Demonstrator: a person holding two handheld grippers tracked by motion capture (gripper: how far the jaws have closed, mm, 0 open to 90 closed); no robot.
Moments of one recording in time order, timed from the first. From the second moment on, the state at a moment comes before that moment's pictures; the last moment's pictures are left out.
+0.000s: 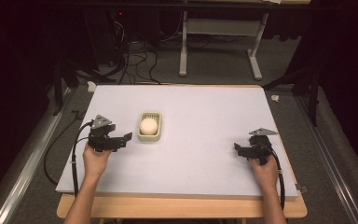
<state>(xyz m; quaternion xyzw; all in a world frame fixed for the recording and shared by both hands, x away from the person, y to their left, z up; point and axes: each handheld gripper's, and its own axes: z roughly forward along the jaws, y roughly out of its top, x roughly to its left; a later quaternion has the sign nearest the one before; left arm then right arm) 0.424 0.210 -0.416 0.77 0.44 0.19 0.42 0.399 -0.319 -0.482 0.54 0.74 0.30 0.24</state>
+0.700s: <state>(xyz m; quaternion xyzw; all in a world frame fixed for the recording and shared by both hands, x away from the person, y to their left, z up) 0.412 0.220 -0.440 0.77 0.45 0.18 0.41 0.399 -0.319 -0.482 0.54 0.75 0.30 0.24</state>
